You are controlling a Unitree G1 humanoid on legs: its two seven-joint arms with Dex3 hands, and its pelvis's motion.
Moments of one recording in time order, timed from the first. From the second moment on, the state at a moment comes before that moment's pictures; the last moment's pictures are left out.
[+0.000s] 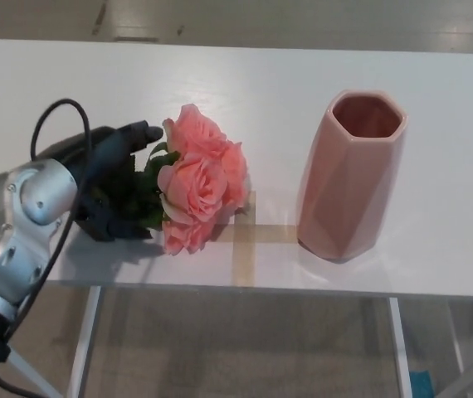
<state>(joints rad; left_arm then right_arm) -0.63 0.59 -0.38 0.29 0.43 0.29 -0.41 -0.20 -0.29 -0.08 1.28 -0.11 -0.13 -0.18</state>
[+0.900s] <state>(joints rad) -0.69 0.49 -0.42 0.45 0.54 0.28 -0.34 -0.21 -0.29 -0.09 1.27 -0.10 -0.13 -0.17</state>
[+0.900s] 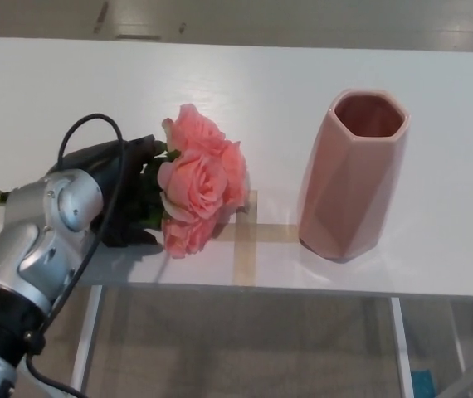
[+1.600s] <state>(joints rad) -0.73 0.50 -0.60 0.57 0.70 0.13 -0.21 -0.21 -0.29 -0.10 1.27 -0.10 -0.14 -0.15</state>
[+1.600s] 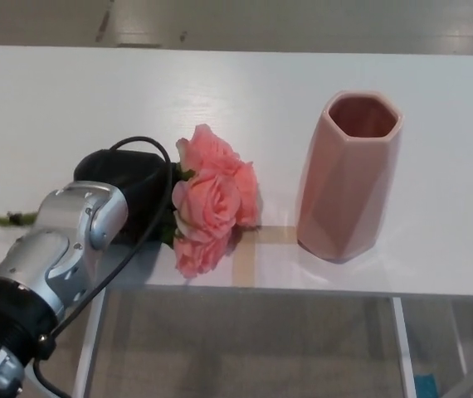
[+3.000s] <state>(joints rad) -0.90 0.35 -0.05 0.34 0.44 -0.11 -0.08 -0.23 -0.29 -0.09 1.27 -0.10 -0.14 -0.15</state>
